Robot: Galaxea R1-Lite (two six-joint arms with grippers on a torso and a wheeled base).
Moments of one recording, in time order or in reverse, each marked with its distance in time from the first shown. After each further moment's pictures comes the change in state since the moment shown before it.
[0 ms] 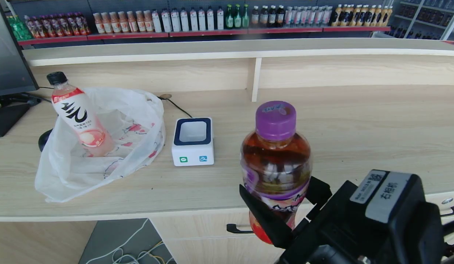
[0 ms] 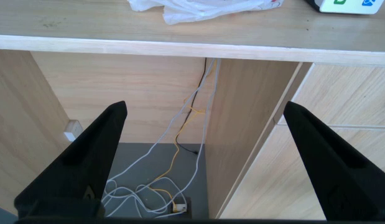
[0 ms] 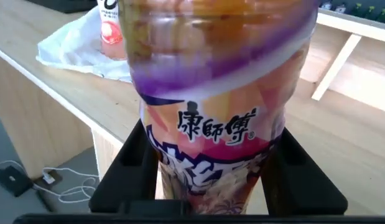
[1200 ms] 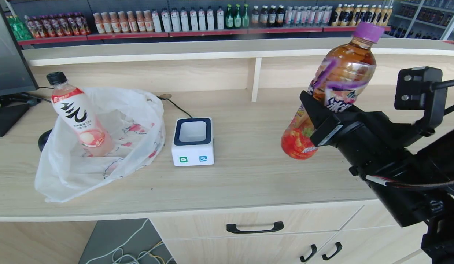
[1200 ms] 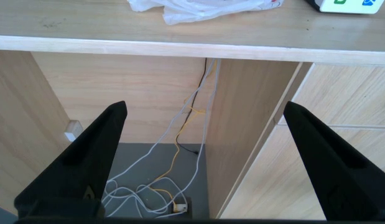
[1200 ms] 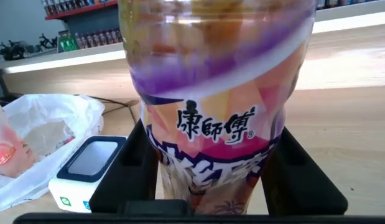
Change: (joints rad) left arm 0.000 0.000 0.000 0.000 0.000 0.003; right arm -0.479 0.018 -0.146 -0.052 0.119 0.329
